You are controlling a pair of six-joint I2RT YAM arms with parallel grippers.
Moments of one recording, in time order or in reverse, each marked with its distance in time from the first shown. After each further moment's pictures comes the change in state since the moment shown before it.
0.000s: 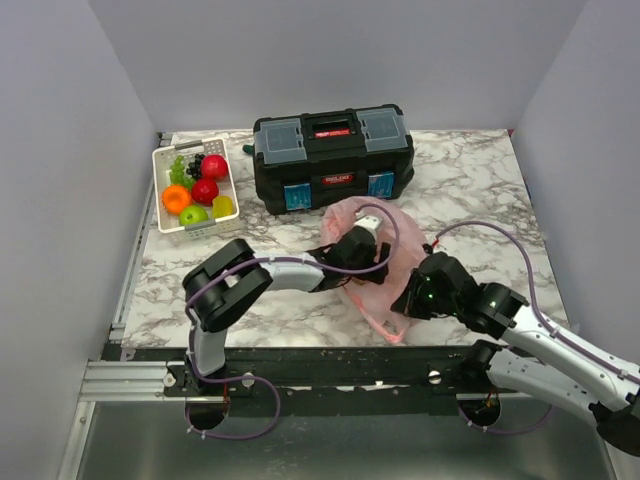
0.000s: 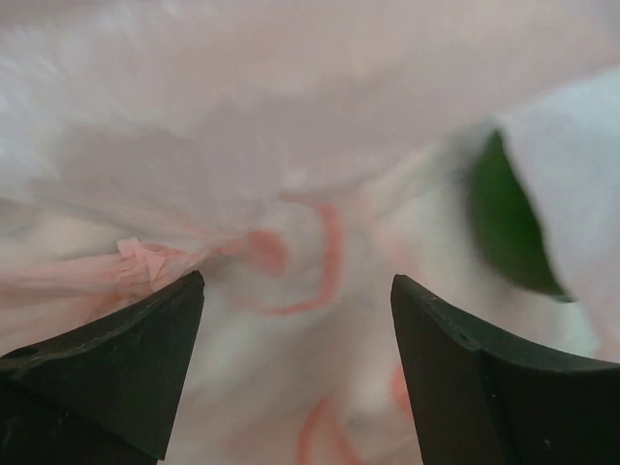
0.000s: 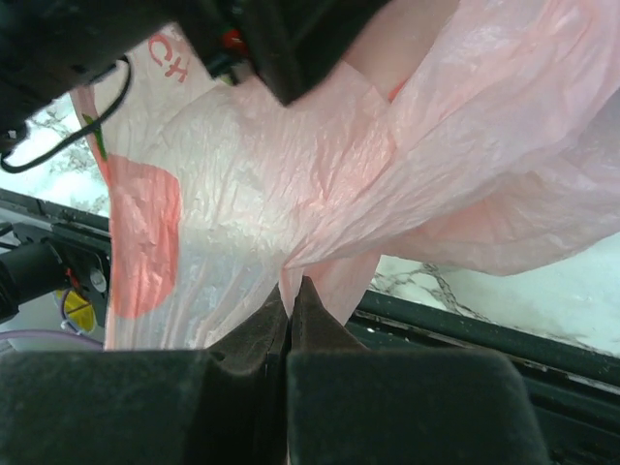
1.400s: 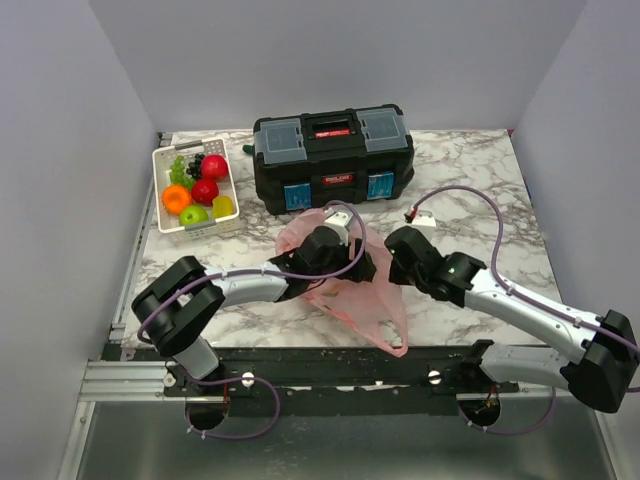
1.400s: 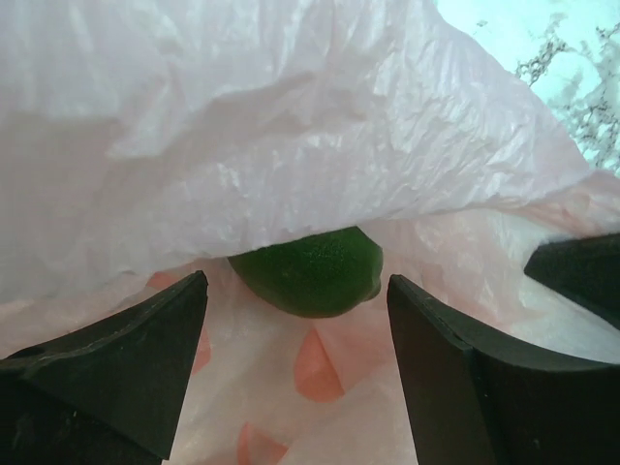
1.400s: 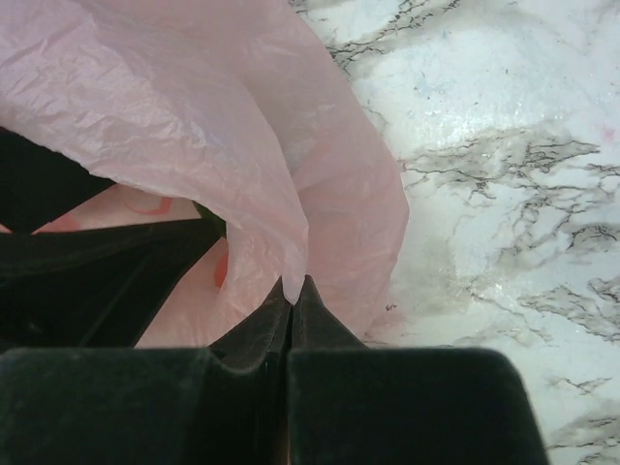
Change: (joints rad) left arm 0.088 -0.351 -0.330 0.098 0.063 0.003; right arm 0.000 0.401 0.201 0.131 0.372 -0.171
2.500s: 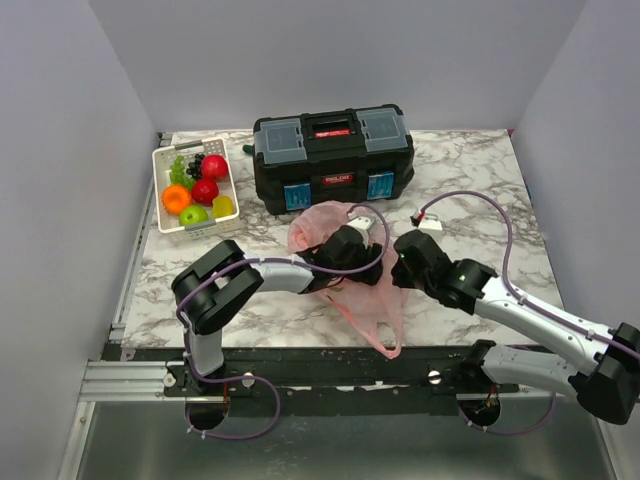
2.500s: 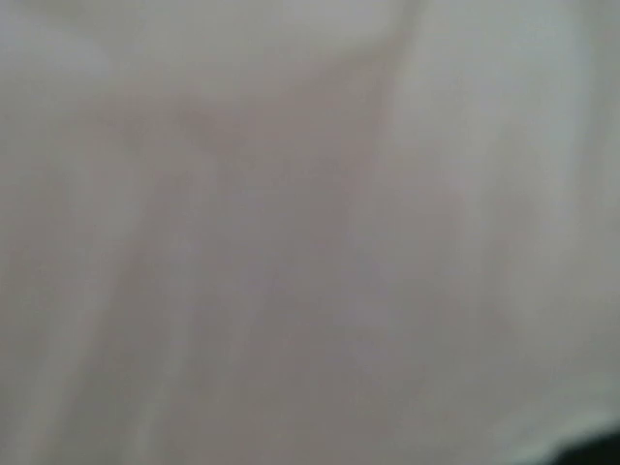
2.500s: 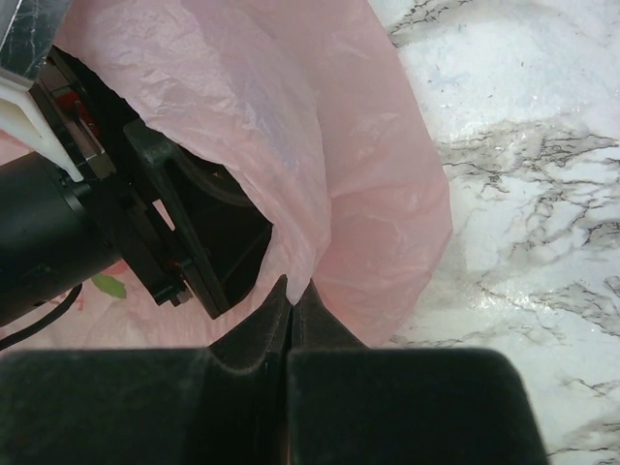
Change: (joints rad) left arm -0.032 0.248 0.182 -0.032 0.048 0.000; right arm 0.000 -0.098 -0.057 0.026 -0.040 -0.008
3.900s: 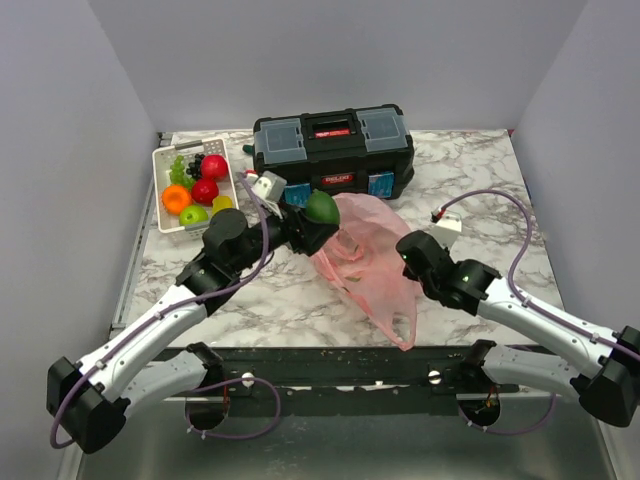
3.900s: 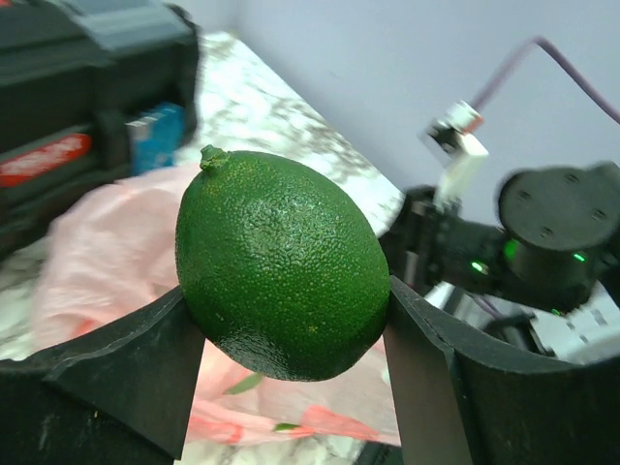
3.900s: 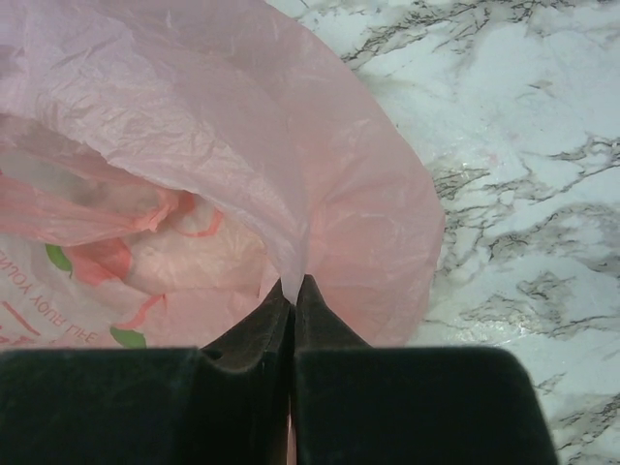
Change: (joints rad) left arm 0.224 -0.875 -0.159 -0.103 0.241 0.043; right arm 0.000 -0.022 0.005 -0.047 0.272 0.128
